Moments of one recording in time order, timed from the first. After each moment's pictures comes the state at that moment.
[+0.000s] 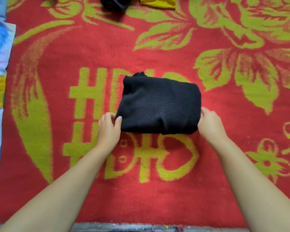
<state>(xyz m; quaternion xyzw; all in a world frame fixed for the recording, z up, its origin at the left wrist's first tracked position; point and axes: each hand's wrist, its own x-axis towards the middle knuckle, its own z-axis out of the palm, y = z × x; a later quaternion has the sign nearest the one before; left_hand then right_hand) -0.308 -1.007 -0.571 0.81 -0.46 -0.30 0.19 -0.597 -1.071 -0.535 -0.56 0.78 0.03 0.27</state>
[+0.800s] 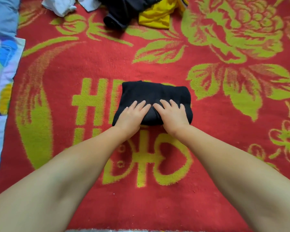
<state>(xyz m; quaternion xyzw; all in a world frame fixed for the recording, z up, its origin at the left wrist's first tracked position) -0.352 -1.065 -0.538 0.60 -0.78 -0.19 -0.07 -0.519 -1.091 -0.513 -0.81 0.54 0.19 0.13</state>
